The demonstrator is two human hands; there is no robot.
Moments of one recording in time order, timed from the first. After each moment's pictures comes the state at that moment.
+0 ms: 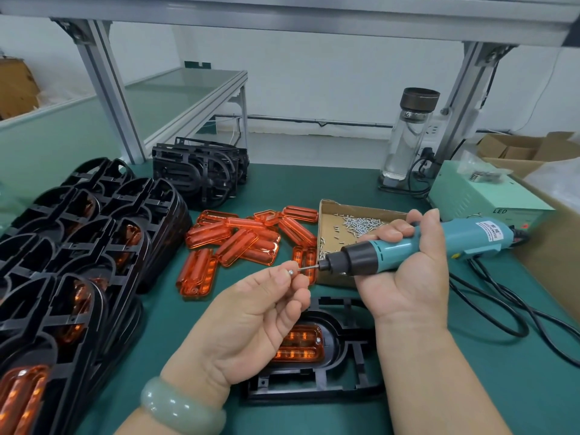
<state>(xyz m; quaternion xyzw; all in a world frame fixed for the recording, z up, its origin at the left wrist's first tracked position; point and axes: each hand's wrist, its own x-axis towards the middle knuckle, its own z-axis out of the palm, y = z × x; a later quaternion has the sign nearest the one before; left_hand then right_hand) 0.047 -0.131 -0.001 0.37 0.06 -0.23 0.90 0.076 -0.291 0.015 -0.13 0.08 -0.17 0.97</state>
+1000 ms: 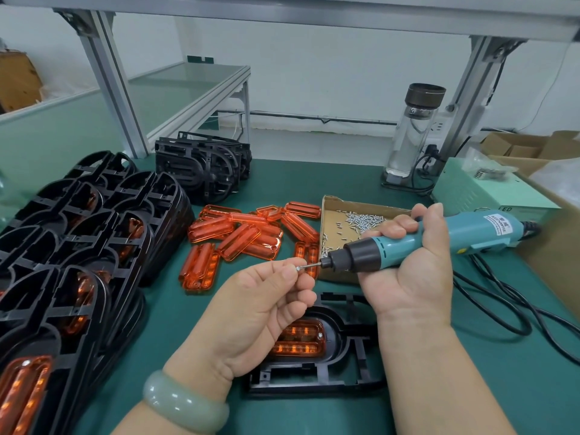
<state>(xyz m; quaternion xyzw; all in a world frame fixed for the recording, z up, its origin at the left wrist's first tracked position) 0.047 -0.131 -0.006 0.46 0.00 -0.17 0.87 0.076 -0.289 0.016 -0.15 0.07 -0.18 0.97</state>
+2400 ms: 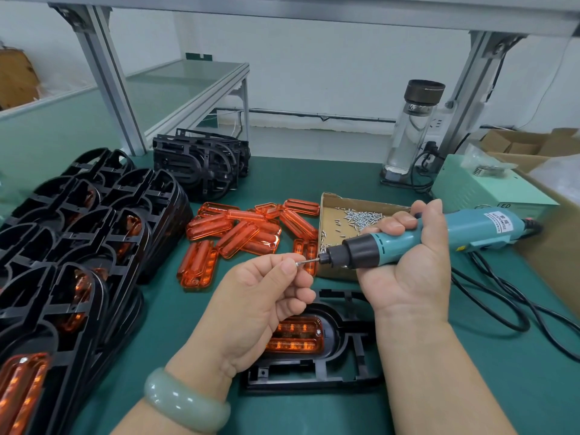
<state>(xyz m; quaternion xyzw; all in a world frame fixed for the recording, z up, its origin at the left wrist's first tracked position) 0.047 -0.136 -0.010 0.51 -0.03 -0.11 0.85 0.074 -0.288 0.019 -0.15 0.07 -0.18 0.97</state>
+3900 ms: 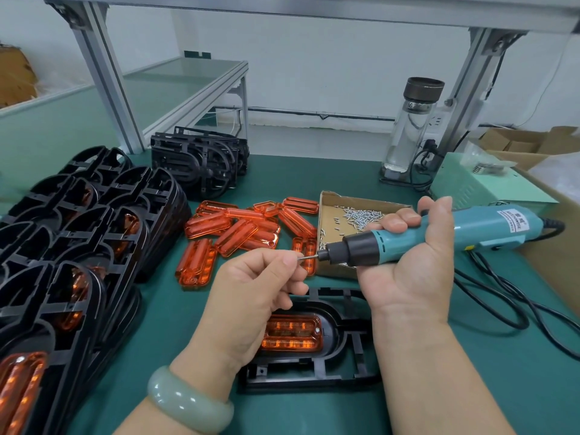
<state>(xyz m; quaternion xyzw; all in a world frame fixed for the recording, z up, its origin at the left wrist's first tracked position) 0.046 -0.137 -0.008 0.58 -0.05 -0.02 0.81 0.070 -0.284 0.021 -0.15 0.05 -0.22 0.96</state>
